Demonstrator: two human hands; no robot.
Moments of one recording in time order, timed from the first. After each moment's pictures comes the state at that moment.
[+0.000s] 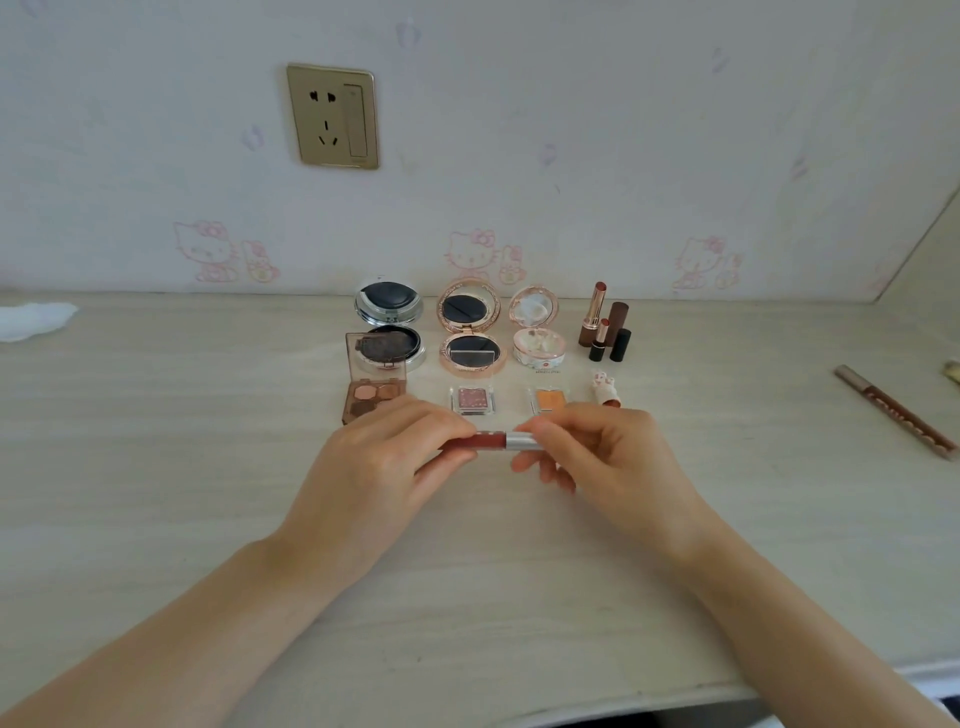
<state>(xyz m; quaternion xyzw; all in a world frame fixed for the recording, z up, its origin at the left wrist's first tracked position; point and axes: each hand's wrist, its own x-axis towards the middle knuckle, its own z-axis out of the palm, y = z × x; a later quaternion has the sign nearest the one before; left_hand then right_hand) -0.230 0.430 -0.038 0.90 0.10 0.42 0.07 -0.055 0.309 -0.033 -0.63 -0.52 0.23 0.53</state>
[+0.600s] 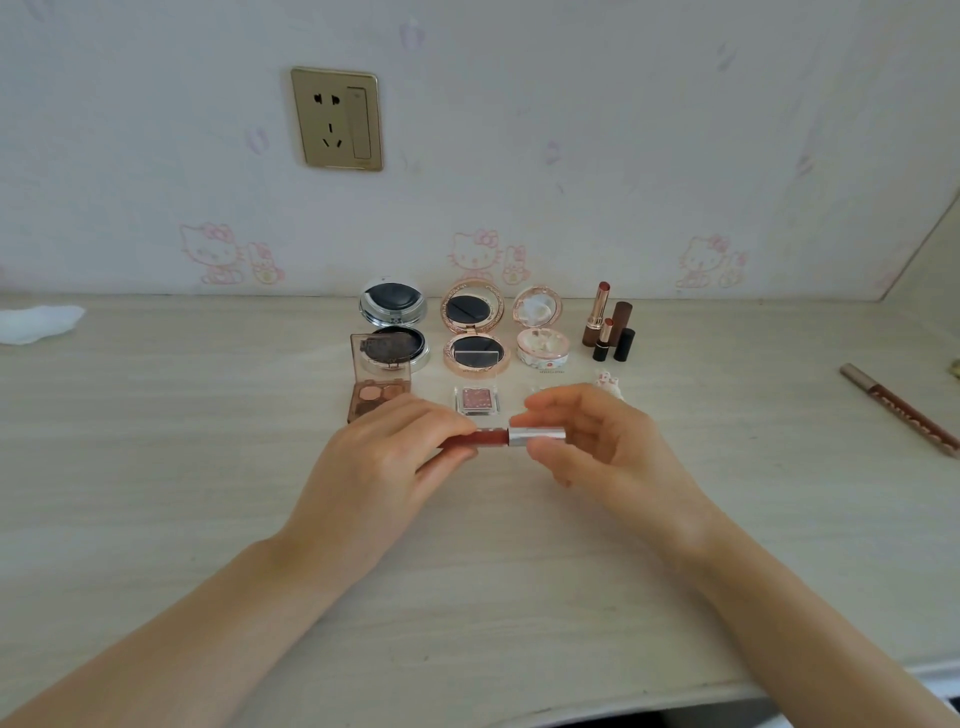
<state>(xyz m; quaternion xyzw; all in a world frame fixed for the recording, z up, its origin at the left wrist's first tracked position) -0.231 0.431 -0.038 0.90 0.11 0.42 0.07 -0.052 0.308 -0.034 -0.62 -0.50 0.27 0.54</state>
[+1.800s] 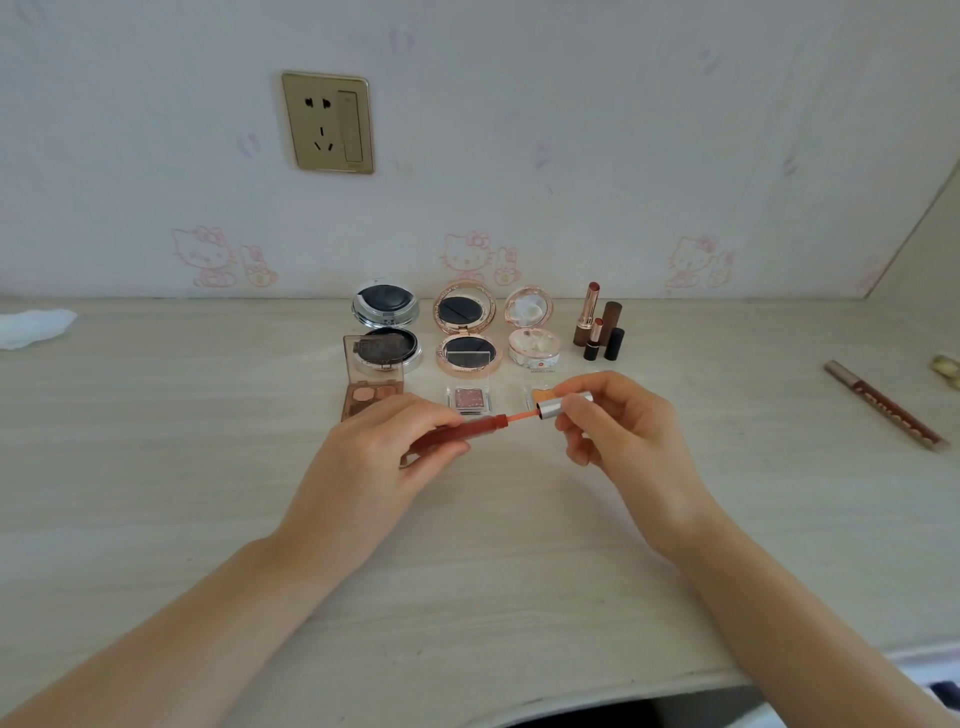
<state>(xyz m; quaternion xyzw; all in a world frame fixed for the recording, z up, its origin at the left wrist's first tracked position) -0.228 0.434 -0.043 0.88 0.14 0.43 0.14 -0.047 0.310 -0.029 -0.61 -0.38 0.24 0.66</state>
